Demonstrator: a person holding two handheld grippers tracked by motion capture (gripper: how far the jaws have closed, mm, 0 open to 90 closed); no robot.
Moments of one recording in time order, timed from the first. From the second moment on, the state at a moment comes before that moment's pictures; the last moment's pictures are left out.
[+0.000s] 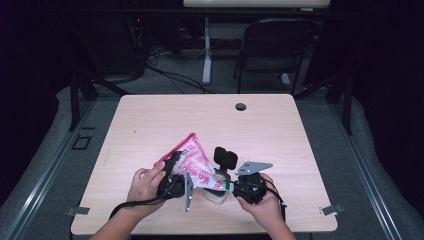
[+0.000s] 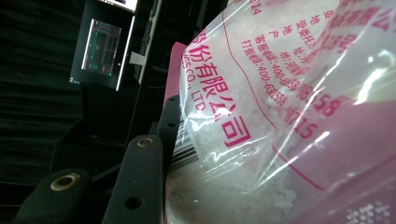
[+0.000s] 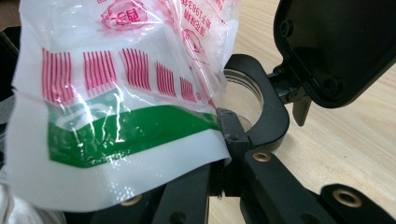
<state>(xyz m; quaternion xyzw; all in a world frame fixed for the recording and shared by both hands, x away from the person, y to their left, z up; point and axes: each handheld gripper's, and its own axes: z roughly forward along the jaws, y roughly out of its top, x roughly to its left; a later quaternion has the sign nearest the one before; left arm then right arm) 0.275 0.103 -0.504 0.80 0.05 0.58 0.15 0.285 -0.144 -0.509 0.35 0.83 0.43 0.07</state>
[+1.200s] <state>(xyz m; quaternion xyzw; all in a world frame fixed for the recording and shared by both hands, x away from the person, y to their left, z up) 0.277 0.101 -0.497 0.79 0.03 0.59 0.14 0.289 -0.146 -0.508 0.35 0.83 0.43 0.07</state>
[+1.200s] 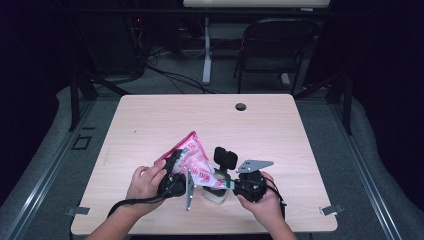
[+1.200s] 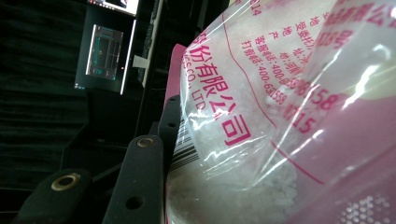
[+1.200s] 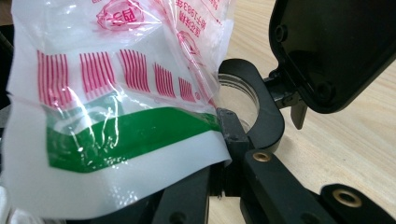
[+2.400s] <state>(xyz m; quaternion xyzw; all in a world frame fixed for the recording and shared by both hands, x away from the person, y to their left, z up) 0.275 0.098 -0.496 0.79 0.02 0.59 0.14 0.286 -0.148 -0.507 0.36 0.82 0.43 0.07</state>
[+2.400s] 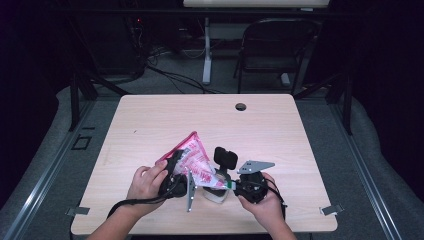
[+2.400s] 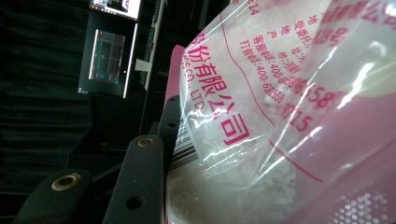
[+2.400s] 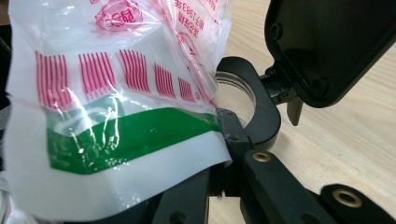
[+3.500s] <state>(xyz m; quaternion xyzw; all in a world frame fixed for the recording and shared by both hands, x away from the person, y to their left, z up) 0.272 0.096 -0.491 0.79 0.00 0.60 0.12 0.287 -0.148 -0.507 0.36 0.82 0.43 0.07</state>
